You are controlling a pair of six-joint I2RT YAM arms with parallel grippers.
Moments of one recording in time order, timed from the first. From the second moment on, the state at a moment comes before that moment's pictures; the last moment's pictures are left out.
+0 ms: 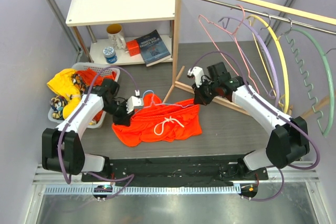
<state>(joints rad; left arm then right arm) -0.15 1.36 0.96 -1.07 0.61 1.10 0.41 1.43 1.14 -0.64 -0.40 -0.32</state>
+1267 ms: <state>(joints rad) -0.37 1.25 1.25 -1.26 0.62 1.11 0.75 1.37 1.37 -0.80 -0.56 -0.62</state>
